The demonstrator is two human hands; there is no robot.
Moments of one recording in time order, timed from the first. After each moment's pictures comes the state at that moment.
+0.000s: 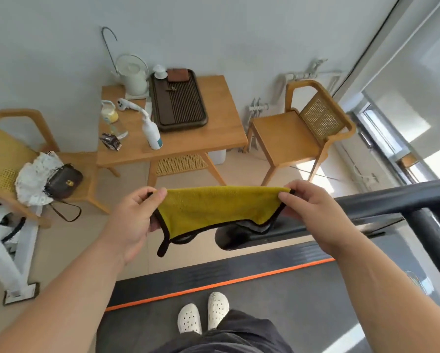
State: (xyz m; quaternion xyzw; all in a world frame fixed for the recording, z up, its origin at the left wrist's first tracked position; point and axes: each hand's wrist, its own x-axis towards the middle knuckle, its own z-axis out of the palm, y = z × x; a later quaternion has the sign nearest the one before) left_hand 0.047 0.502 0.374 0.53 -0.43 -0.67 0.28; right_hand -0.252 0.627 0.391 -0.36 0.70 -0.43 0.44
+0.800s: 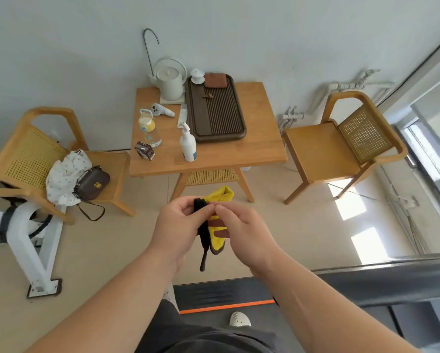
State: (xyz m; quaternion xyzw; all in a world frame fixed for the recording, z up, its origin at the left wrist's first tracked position) left_hand 0.065 0.391 0.353 0.56 -0.40 -0.66 0.30; right_hand -0.067 0.443 0.366 -0.39 0.64 -0.39 0.53
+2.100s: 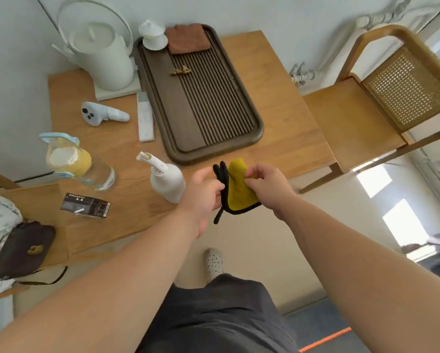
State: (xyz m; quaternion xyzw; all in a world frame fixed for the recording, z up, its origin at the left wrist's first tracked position) left_hand -0.056 0.014 0.053 0.56 -0.38 -0.72 0.13; right_hand -0.212 0.078 0.022 -0.28 0.80 -0.31 0.42
